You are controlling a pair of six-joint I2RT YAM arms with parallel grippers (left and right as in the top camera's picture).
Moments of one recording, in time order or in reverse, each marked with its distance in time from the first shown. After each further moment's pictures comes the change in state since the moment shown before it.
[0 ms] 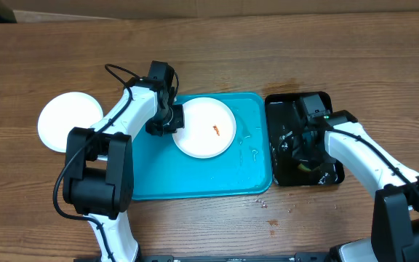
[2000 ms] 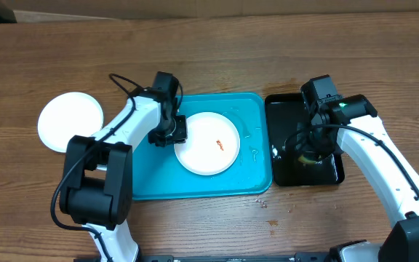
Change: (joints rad) left arm -0.029 -0.074 -0.117 0.024 0.024 -0.027; right arm 0.000 -0.097 0.193 -0.241 -0.092 -0.071
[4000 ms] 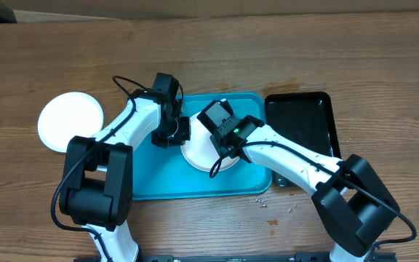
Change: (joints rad) left arm -0.010 -0.005 -0.016 0.019 0.083 0.043; right arm 0.517 0.341 0.098 0.459 0.206 -0.105
